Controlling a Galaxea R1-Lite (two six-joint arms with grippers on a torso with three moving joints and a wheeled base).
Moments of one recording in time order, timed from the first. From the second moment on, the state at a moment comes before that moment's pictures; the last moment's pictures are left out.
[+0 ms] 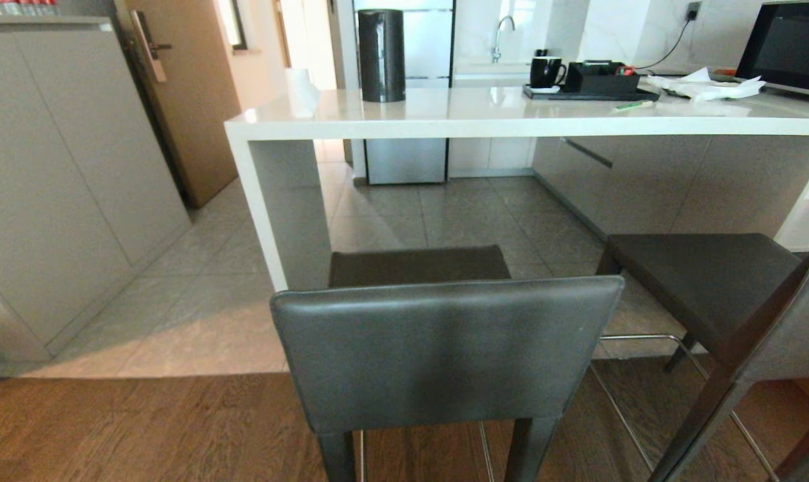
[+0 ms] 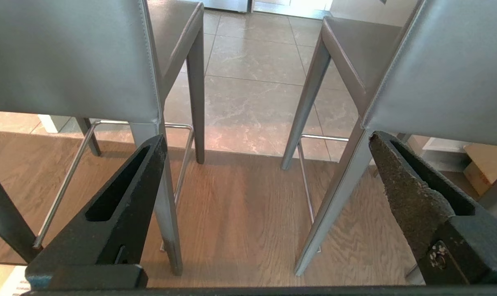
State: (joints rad) left arm 0.00 0.00 0.00 -0.01 -0.03 0.06; right arm 0.00 0.00 0.00 0.00 0.06 -0.14
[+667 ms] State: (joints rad) left arm 0.00 0.00 0.00 -0.01 0.00 0.02; right arm 0.00 0.00 0.00 0.00 0.01 -0.03
